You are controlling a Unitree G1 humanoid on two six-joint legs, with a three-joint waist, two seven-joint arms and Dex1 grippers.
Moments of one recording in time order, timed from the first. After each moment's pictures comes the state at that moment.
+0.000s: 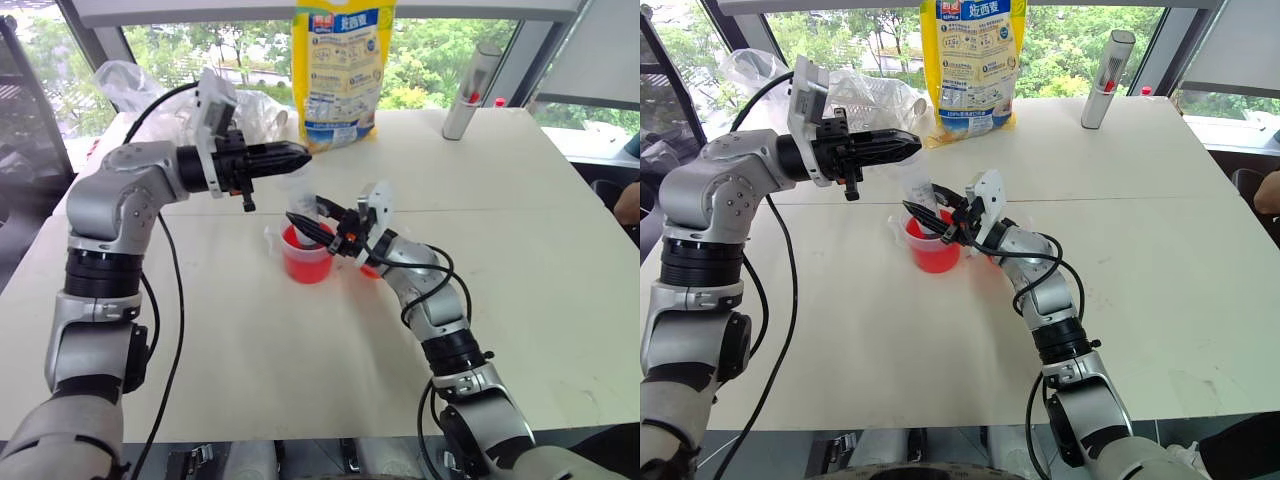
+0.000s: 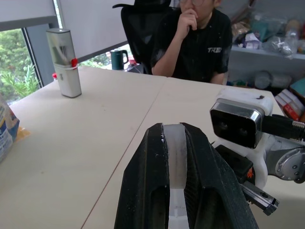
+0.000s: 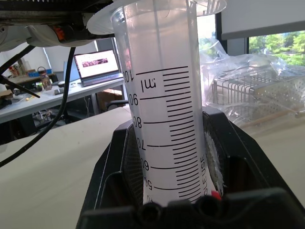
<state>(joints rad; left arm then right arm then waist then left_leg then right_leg) -0.92 0.59 0.02 0.12 -0.59 0.65 -1.09 -0.56 -0.12 0.15 0.15 0.28 0.08 0.76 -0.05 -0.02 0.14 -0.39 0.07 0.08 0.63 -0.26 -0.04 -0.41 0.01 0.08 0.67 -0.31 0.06</state>
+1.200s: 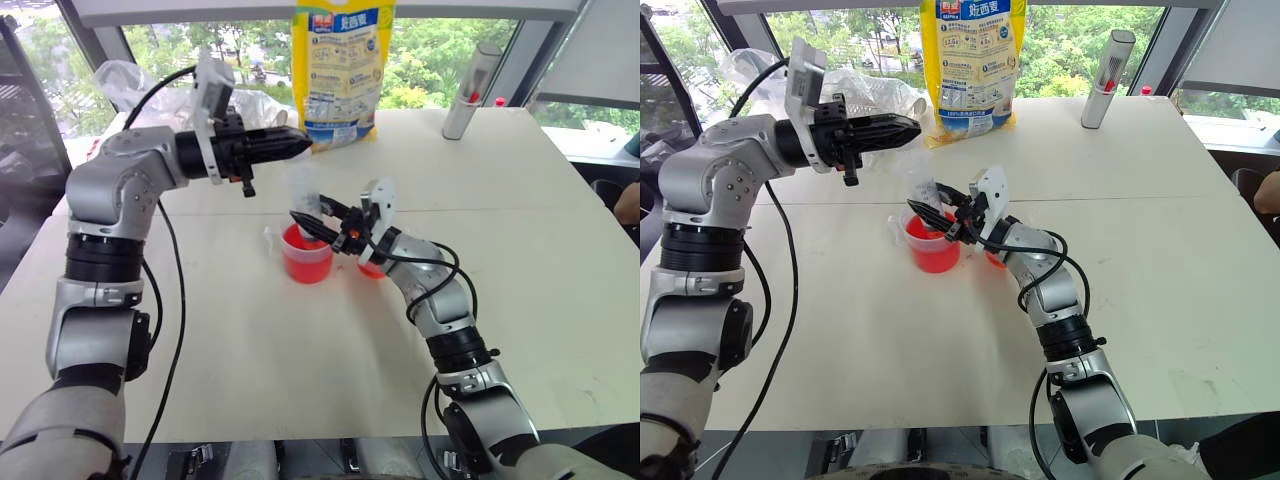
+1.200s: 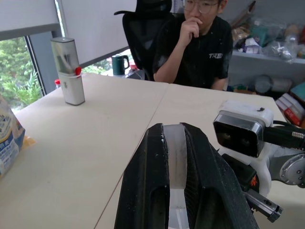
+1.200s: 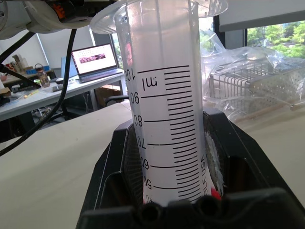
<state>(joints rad) -0.99 0.58 0.01 0.22 -0.58 0.62 -1.12 -0.57 -0.14 0.14 0.14 0.29 0.12 0.76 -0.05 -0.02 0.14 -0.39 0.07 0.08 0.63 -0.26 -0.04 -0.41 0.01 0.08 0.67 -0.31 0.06</state>
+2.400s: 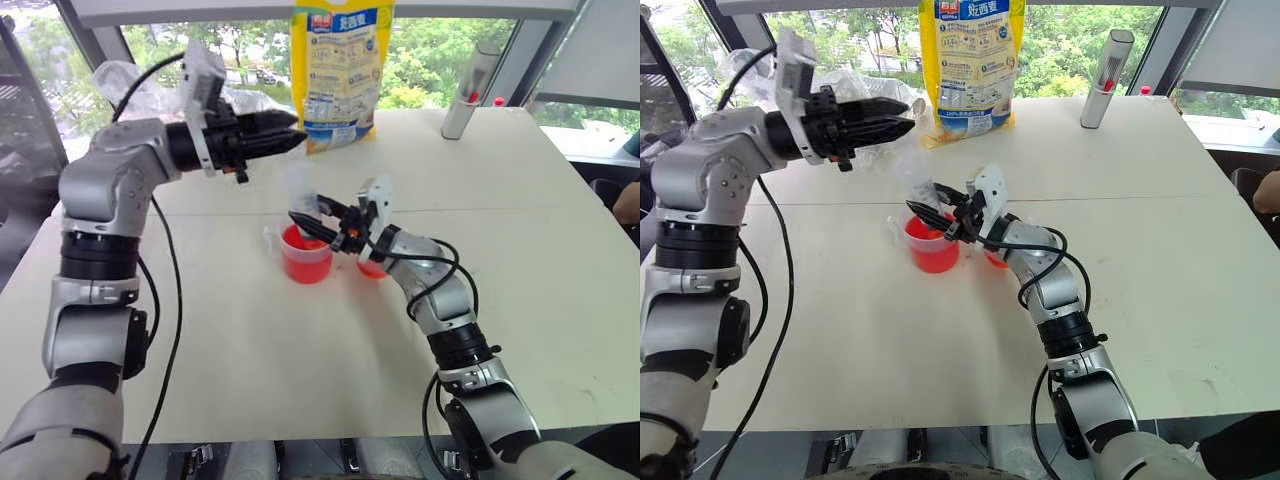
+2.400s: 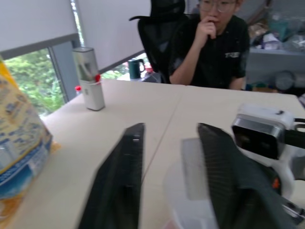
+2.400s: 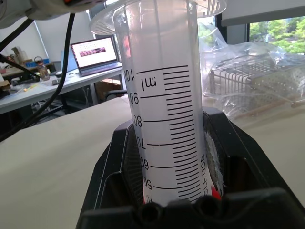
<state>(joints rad) -1.00 0.60 0.04 0.21 -0.54 0.56 -1.07 -0.59 -0.15 0.15 0.13 0.29 0.15 0.78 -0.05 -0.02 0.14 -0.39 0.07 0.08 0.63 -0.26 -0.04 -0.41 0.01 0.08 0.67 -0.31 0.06</state>
